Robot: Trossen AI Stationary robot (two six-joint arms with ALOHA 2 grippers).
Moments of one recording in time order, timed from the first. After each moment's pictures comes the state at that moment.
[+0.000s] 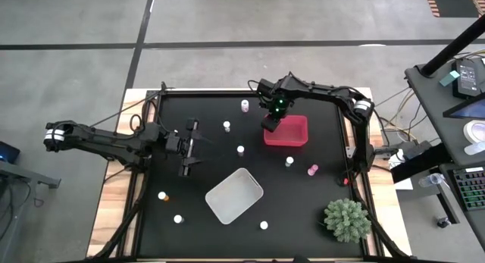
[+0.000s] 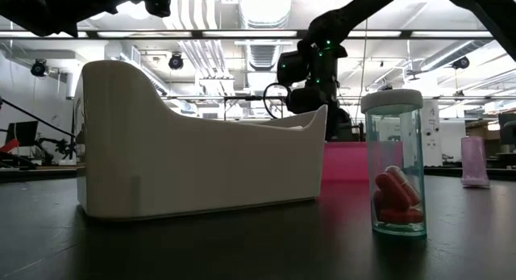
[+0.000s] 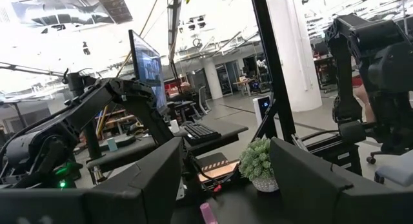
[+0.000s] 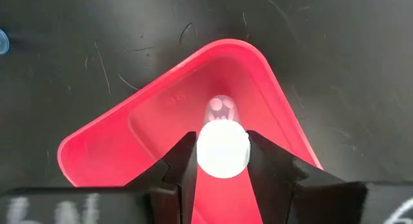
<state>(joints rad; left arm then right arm) 0.01 0.91 0.41 0.80 0.23 0.22 -0.52 1.99 1.60 -1.08 -0.14 0.09</state>
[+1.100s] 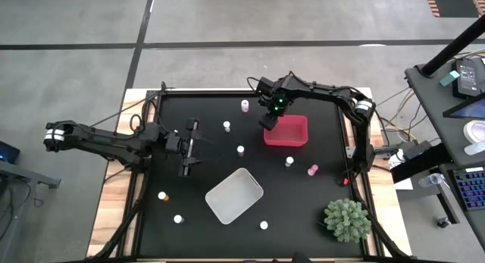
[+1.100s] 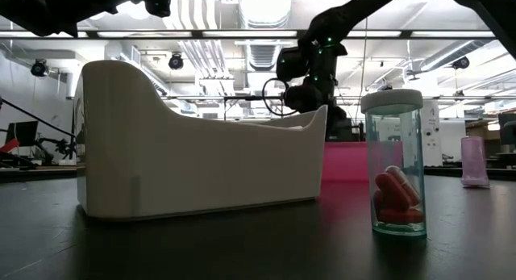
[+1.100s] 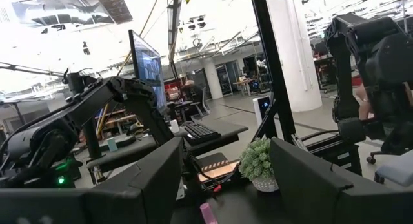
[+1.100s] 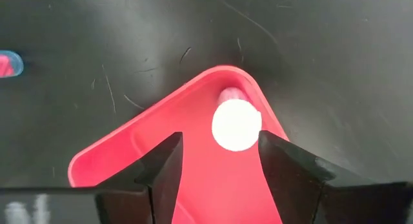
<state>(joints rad) 0.01 0.91 0.41 0.80 0.23 0.22 -0.52 1.97 1.60 -1.04 -0.13 0.10</state>
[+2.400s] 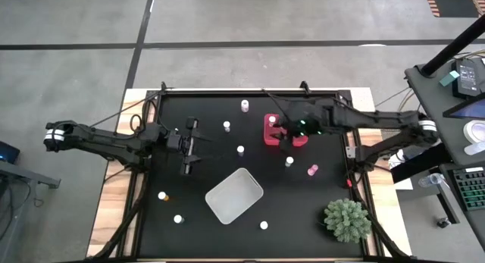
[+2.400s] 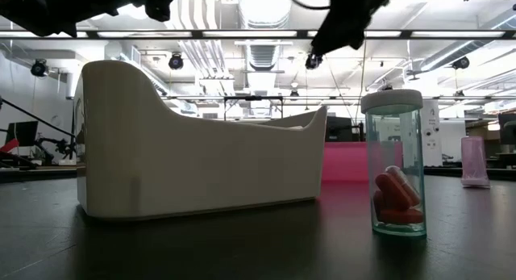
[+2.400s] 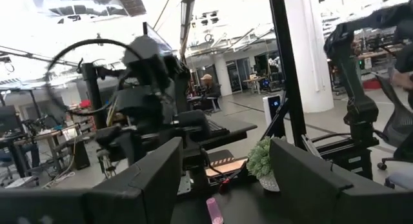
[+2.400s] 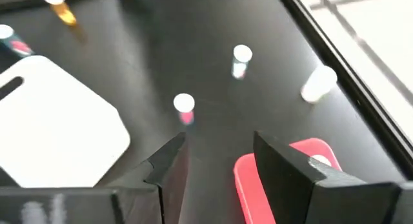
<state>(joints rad) 0.01 0.92 0.41 0.79 0.17 0.18 -0.11 1.27 1.11 -0.52 0.08 0.10</state>
